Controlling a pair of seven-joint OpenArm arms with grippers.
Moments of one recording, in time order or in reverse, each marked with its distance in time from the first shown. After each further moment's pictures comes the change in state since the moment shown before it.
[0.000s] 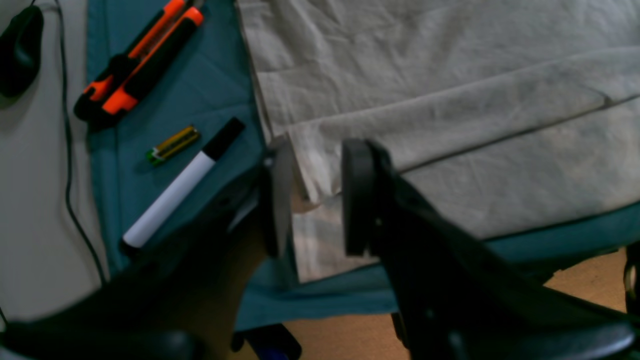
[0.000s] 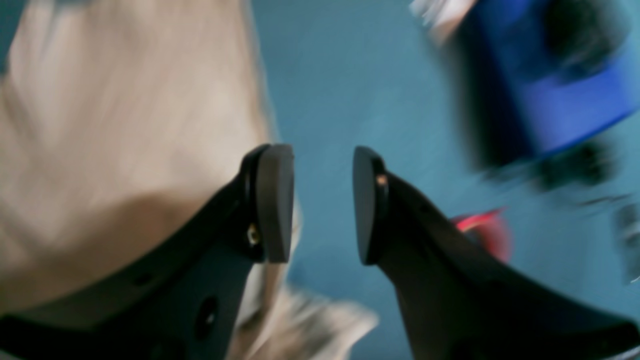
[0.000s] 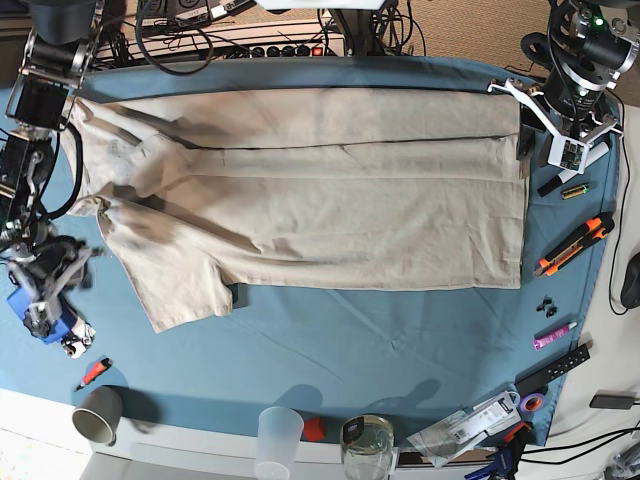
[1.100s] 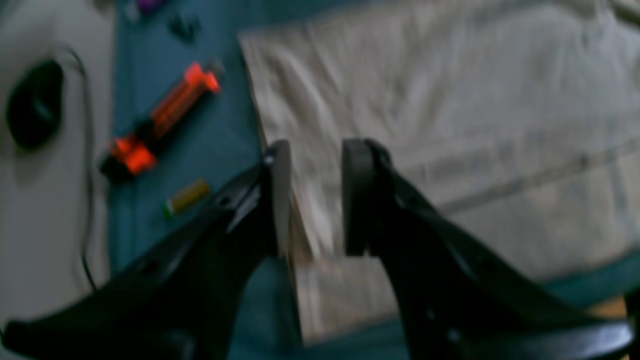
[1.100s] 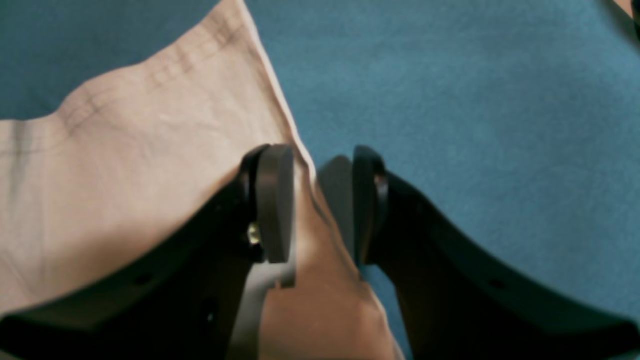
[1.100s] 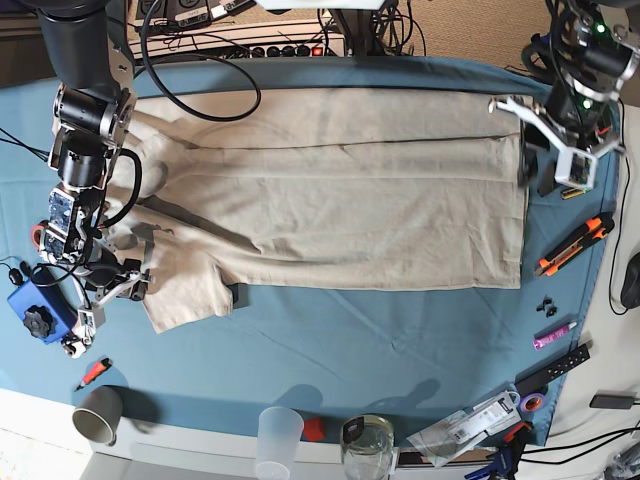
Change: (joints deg) left arm -4.3 0.0 0.0 0.0 -0.7 0.0 -6.9; right arm 16.1 -11.1 0.4 -40.1 -10.8 1.6 17.2
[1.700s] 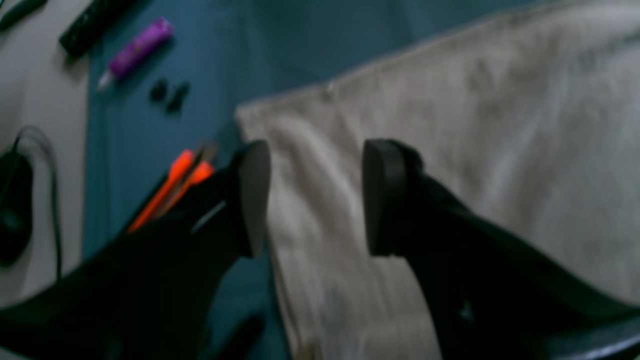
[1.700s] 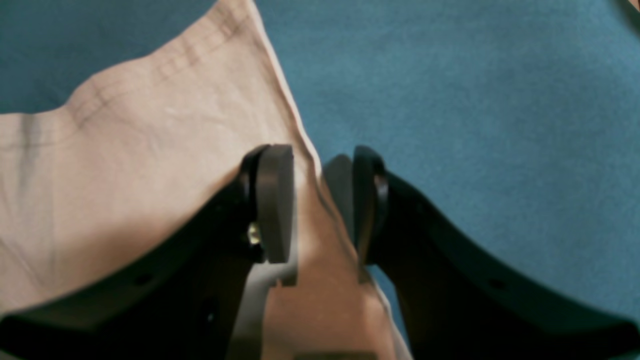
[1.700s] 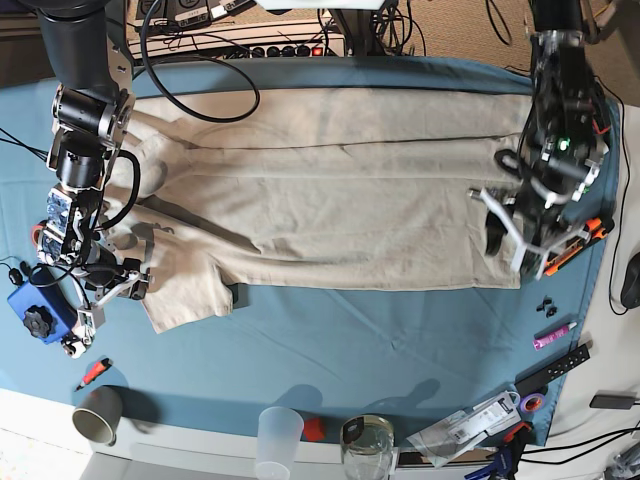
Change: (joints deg) left arm -25.9 -5.1 20.3 -28.1 15.5 6.7 -2.8; right arm 0.2 0.2 0.0 0.0 1.0 0.0 -2.1
